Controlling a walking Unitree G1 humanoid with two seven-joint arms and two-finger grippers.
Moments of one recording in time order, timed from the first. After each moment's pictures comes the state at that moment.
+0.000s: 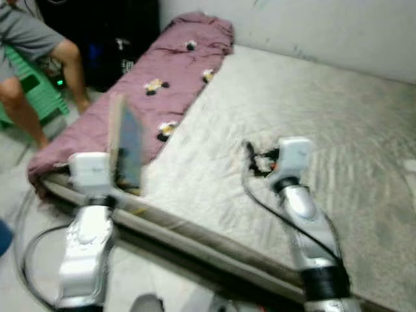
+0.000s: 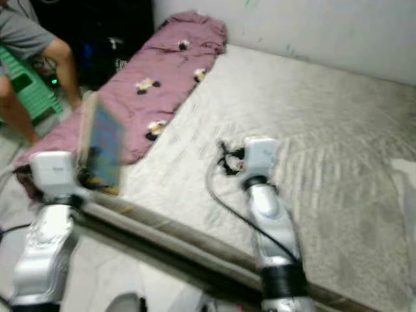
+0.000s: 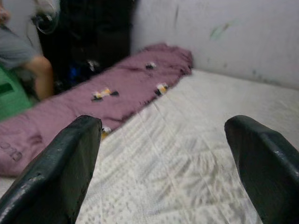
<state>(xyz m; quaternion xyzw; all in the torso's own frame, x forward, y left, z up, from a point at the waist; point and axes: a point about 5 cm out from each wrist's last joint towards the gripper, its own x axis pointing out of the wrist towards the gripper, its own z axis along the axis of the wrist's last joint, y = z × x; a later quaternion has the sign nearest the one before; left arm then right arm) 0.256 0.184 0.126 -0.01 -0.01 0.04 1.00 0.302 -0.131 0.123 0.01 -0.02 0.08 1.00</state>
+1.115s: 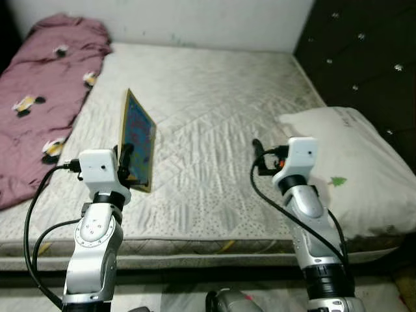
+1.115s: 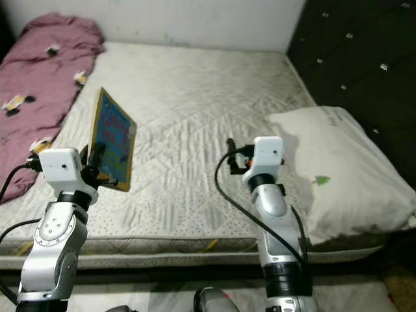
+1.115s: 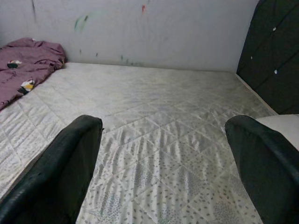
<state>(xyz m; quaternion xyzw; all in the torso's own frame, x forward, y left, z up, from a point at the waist) 0.260 0.171 0.129 -0.02 -0.02 0.01 1.00 0.304 -0.145 0.119 0.01 -0.01 0.05 1.00</state>
